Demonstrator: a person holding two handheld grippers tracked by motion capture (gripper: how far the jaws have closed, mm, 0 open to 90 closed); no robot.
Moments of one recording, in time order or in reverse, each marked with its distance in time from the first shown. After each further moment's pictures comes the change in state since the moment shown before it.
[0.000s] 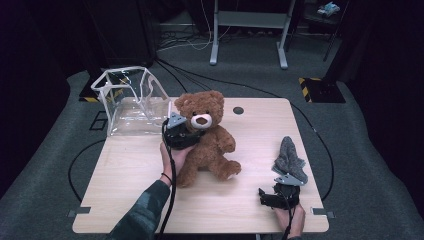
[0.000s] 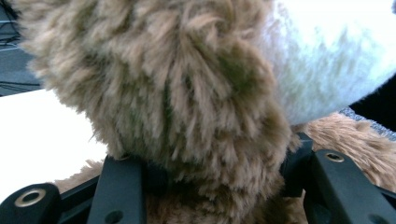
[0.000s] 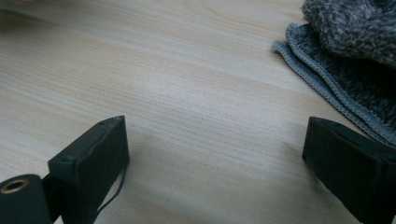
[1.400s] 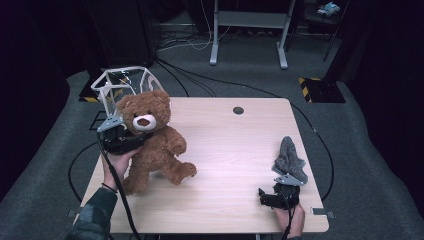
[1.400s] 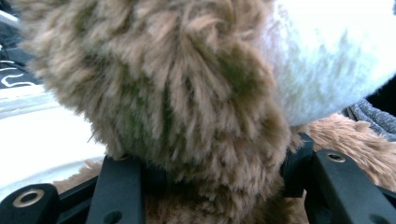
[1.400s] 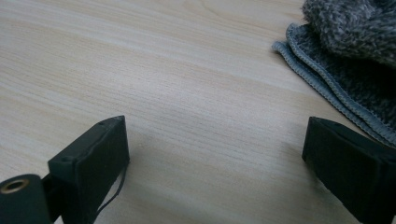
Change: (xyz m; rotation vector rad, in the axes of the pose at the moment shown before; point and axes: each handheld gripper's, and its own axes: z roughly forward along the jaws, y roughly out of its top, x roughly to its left) left arm 0.093 -0.008 -0.129 -0.008 0.063 -0.081; right arm 0.000 0.000 0.000 0.000 0.000 -0.008
